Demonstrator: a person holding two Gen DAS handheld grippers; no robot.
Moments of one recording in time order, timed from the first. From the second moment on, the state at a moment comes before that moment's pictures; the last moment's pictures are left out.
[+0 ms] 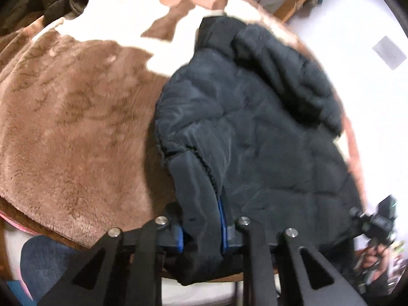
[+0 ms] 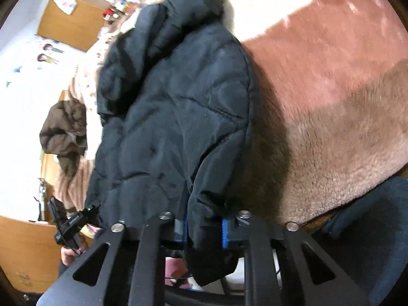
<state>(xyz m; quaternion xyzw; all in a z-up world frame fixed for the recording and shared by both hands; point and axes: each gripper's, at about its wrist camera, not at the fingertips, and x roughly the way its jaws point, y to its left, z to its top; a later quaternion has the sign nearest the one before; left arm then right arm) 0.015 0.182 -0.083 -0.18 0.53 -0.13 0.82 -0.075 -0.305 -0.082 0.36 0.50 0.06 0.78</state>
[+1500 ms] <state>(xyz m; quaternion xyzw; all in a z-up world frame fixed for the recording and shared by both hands) 0.304 0.133 -0.032 -0.25 0.47 -0.11 0.84 0.199 -0.400 -0.044 0.51 0.41 0.04 0.76</state>
